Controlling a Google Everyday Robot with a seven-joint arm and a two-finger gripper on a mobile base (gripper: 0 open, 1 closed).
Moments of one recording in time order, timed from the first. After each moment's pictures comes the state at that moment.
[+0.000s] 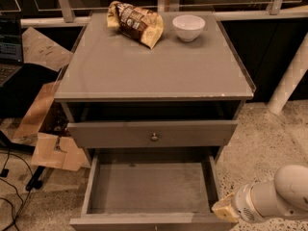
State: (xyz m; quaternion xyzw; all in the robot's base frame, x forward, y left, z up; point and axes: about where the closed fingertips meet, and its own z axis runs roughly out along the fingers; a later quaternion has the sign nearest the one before) arm 0.354 -0.216 0.565 -0.36 0.89 0.20 0.18
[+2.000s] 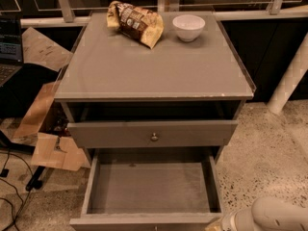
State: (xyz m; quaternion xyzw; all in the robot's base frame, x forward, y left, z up) arm 0.329 -0.217 0.430 -0.26 0.94 0.19 0.14
